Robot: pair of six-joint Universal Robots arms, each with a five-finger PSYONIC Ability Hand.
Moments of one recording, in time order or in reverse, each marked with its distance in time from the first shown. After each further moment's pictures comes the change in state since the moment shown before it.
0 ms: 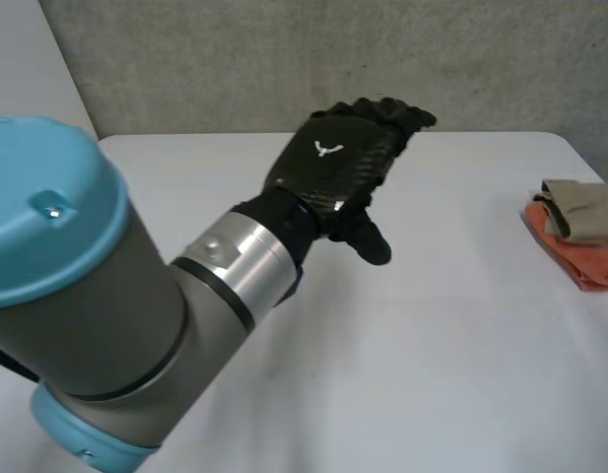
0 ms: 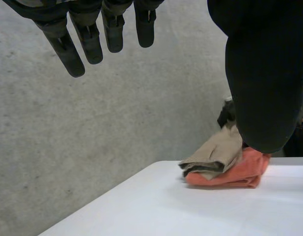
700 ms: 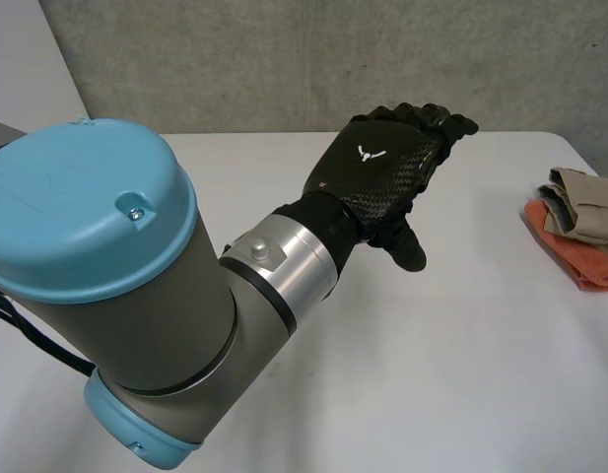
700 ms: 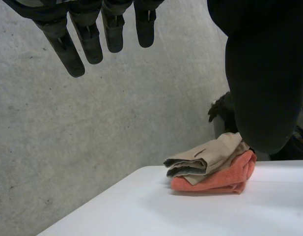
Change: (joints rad) left arm -0.065 -0.098 0.115 -0.018 0.002 0.004; right arm -0.073 -0.084 0.023 0.227 0.086 -0.310; left_hand 0.000 0.000 0.000 0.000 0.000; right_hand -0.633 -0.935 -0.986 -0.958 -0.848
